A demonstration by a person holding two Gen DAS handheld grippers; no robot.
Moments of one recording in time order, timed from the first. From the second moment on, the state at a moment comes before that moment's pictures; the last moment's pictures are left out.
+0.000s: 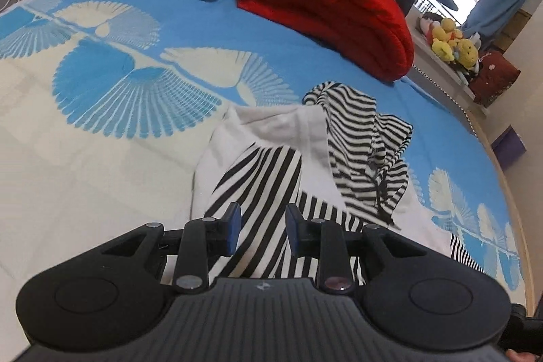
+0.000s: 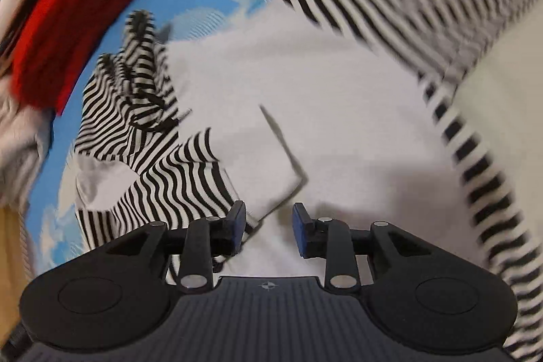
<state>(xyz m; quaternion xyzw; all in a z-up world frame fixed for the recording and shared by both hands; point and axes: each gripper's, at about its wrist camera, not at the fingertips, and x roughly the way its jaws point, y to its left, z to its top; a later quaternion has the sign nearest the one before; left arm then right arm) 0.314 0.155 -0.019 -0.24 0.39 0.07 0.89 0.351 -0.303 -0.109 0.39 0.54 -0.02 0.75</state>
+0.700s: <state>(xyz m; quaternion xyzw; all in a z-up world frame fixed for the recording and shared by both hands) 0.347 0.159 -0.032 -0.20 0.43 0.07 0.88 0.362 -0.307 -0.064 0.29 0.41 -0.15 0.85</state>
